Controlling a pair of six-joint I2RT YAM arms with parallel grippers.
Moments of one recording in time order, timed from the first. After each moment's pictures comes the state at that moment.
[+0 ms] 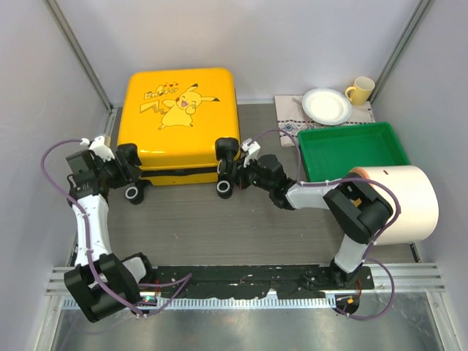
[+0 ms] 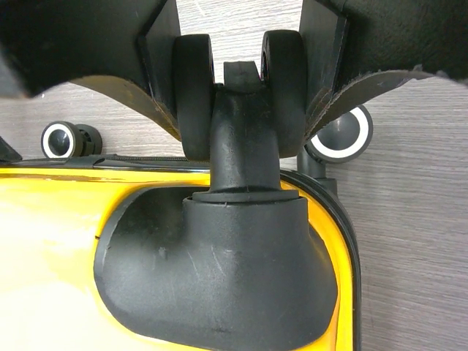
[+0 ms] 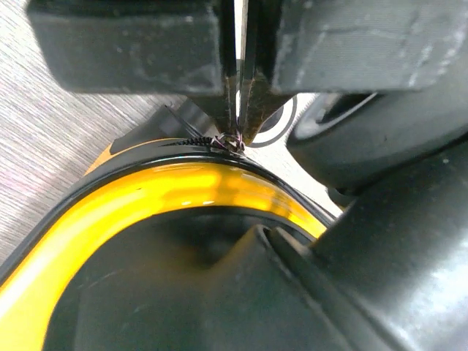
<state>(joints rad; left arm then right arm) 0.42 1.09 0.85 -0.47 0.54 -0.06 0.72 1.73 0.80 0.66 -0.20 0.24</state>
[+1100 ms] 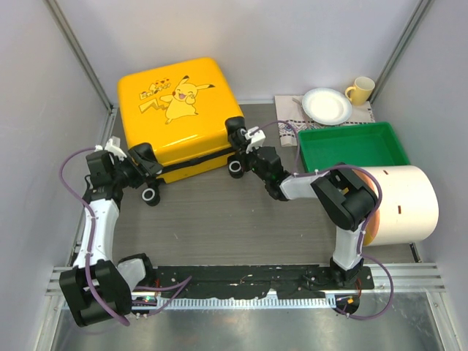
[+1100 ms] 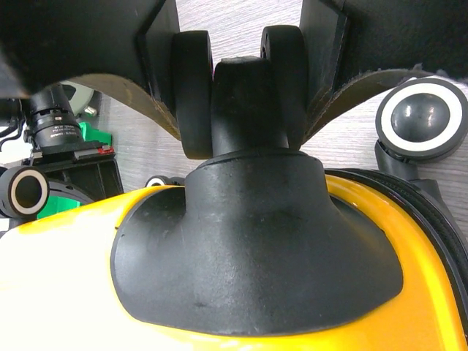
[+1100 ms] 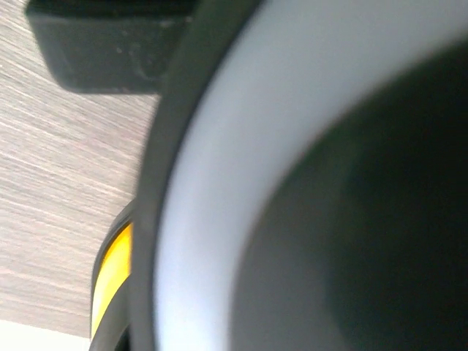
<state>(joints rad) 0.25 1.06 0.74 -0.29 0.57 -0.55 0.66 1.89 0.91 0.80 0.05 0.13</state>
